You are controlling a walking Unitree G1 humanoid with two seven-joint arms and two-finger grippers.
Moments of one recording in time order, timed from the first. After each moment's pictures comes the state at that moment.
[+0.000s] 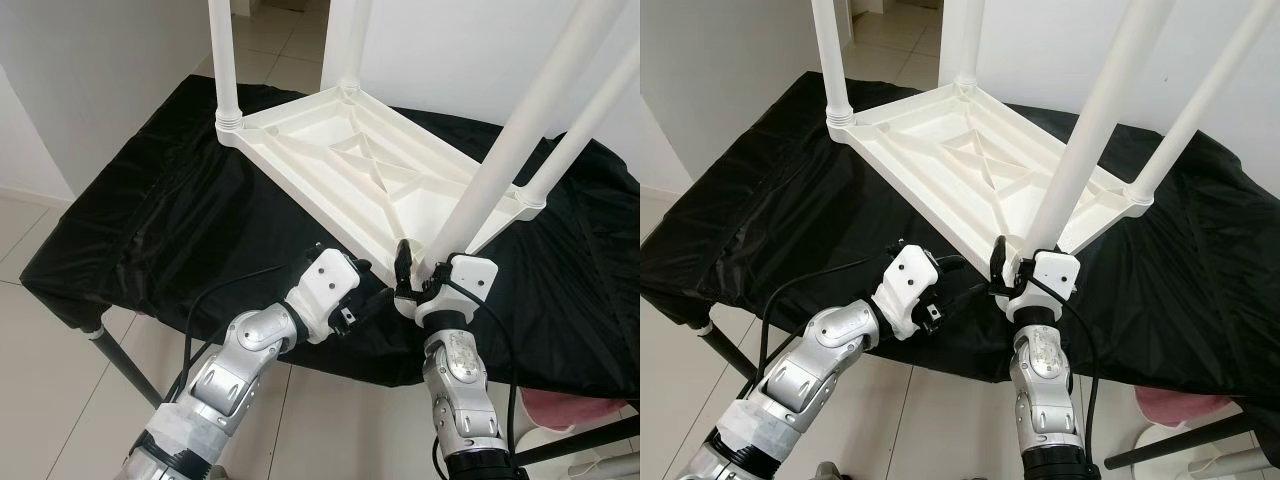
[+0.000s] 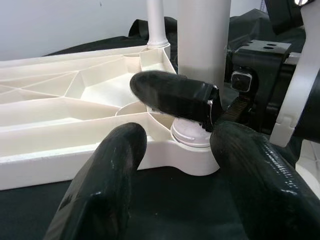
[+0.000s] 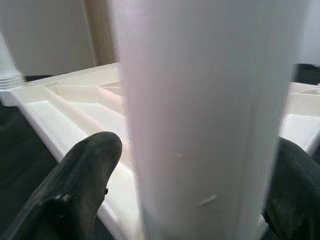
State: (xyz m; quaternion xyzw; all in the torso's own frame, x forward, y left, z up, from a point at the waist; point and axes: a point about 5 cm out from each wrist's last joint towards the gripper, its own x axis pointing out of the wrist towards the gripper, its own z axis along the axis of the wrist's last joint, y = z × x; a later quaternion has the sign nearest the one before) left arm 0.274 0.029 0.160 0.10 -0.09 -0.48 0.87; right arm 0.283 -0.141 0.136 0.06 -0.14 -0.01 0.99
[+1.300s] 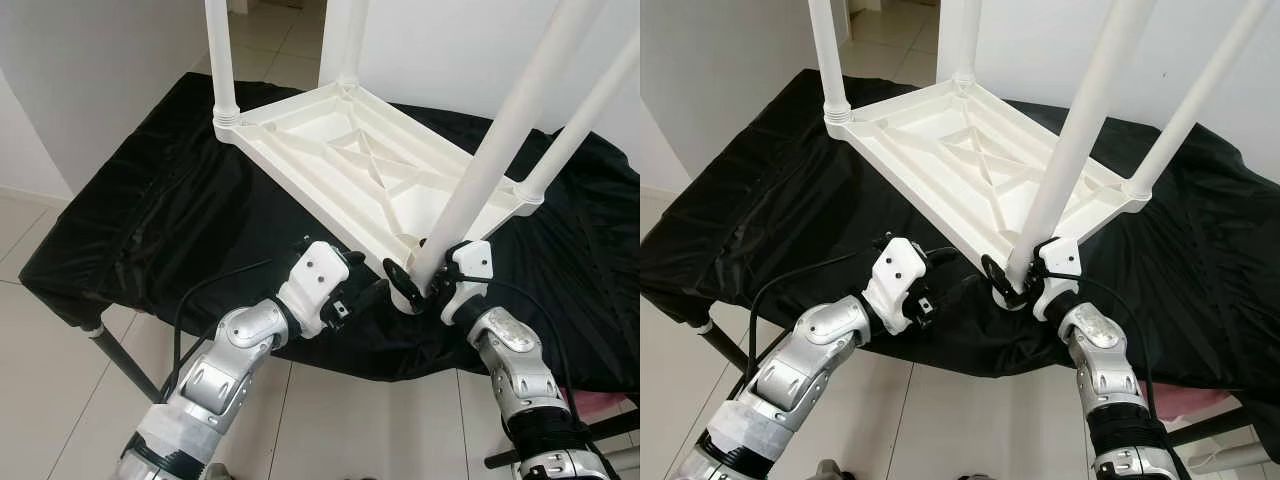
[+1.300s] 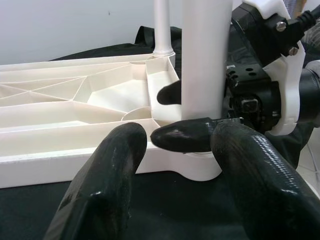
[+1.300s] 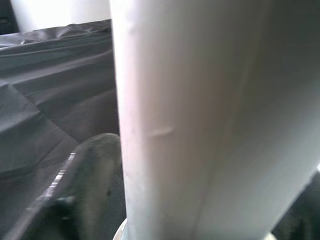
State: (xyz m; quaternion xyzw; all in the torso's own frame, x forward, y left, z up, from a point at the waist) left arm 0.275 0.040 0.167 0.08 -0.10 -0.47 0.87; right arm 0.311 -0.181 0.129 -0.05 -0.06 0.26 0.96
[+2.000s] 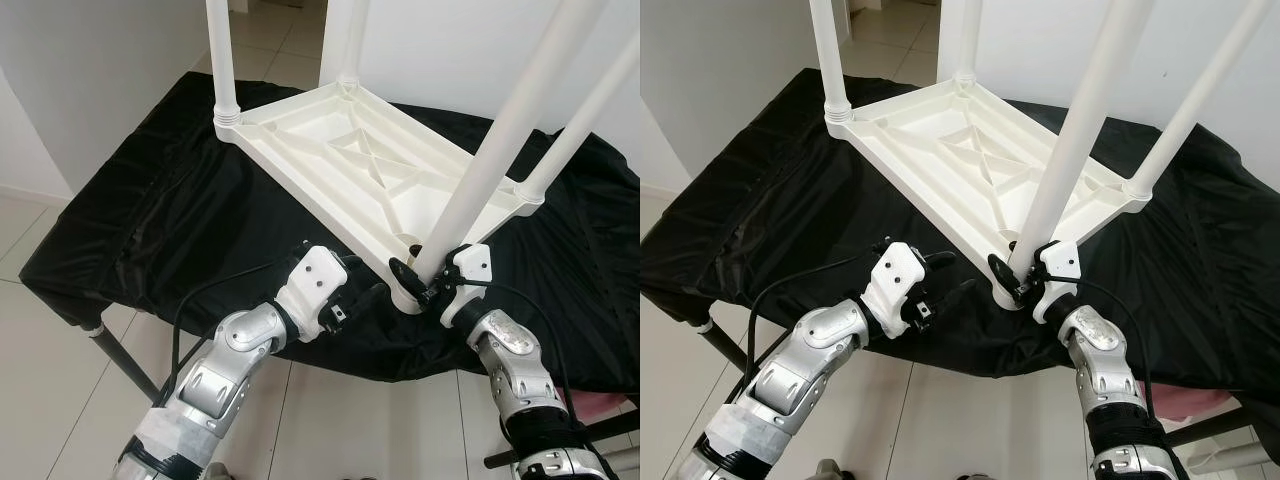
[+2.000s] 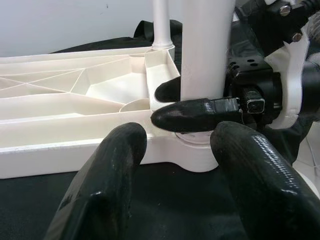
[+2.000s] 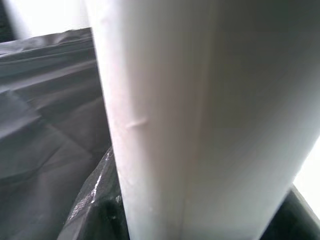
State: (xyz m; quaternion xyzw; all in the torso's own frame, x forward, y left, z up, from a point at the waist) left arm 0.273 0.040 0.162 0.08 -0.09 -0.48 0.87; right arm 0.306 -0.180 0.126 -0.03 -0.07 0.22 0.97
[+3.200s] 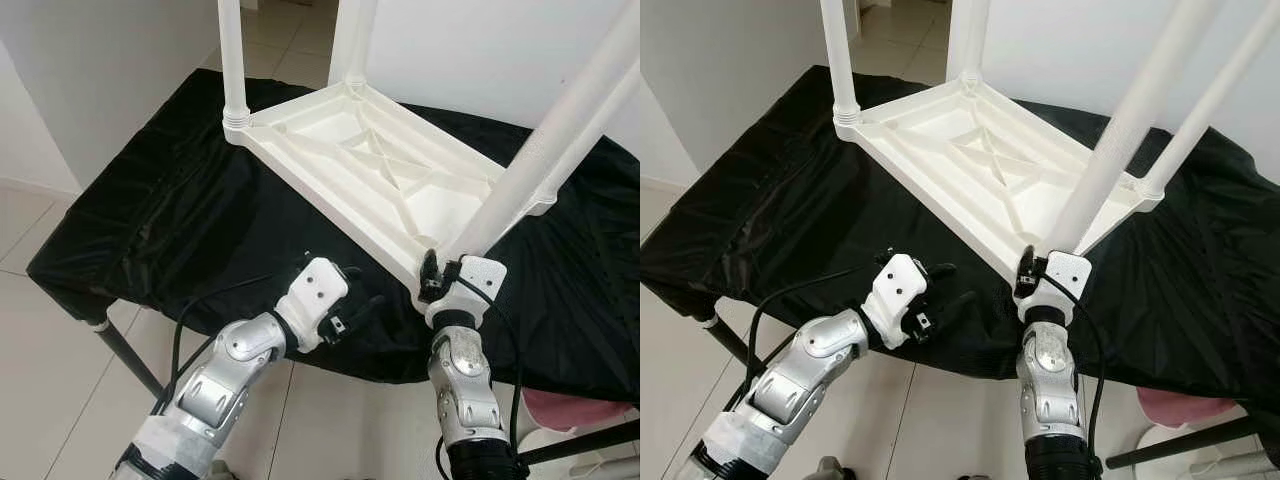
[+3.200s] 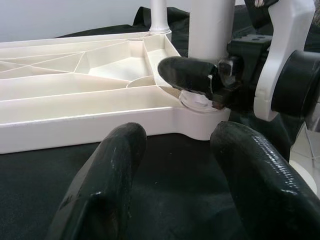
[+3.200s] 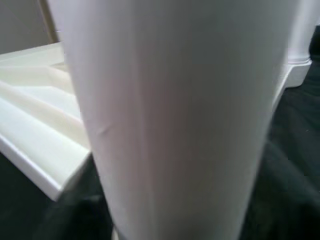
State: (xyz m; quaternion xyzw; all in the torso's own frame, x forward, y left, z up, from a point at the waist) left arm 0.267 0.040 0.153 0.09 -0.07 -0.48 0.87; right arm 0.292 -0.164 0.128 0.05 -0.10 -0.13 0.99
